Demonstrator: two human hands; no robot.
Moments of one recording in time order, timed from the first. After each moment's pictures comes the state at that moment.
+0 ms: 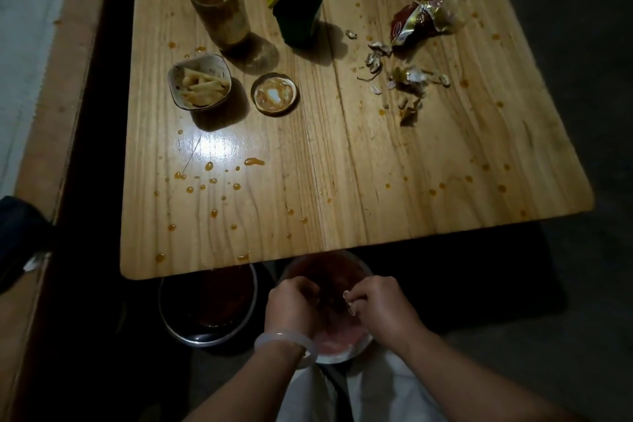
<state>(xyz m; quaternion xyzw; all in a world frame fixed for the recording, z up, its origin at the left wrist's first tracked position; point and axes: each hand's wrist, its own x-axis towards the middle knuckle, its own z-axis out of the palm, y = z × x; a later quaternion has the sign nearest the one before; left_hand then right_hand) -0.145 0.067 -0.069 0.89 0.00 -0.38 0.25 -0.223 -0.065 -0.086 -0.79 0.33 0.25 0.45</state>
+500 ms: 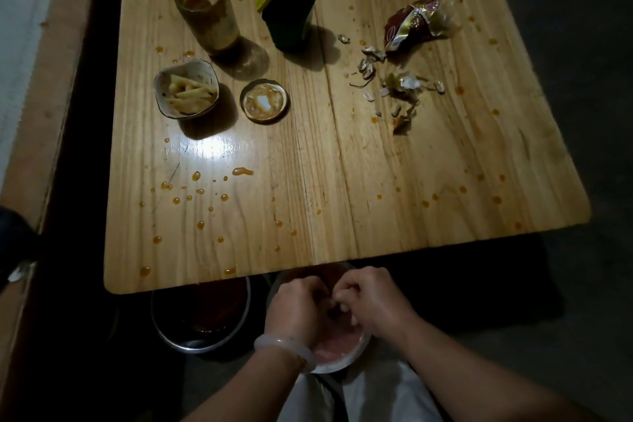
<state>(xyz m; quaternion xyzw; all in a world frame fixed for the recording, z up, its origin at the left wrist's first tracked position) -0.137 0.040 -0.063 0.89 -0.13 -0.37 0.22 -0.196 -0.087 -0.068 -0.78 0.32 0.25 0.47</state>
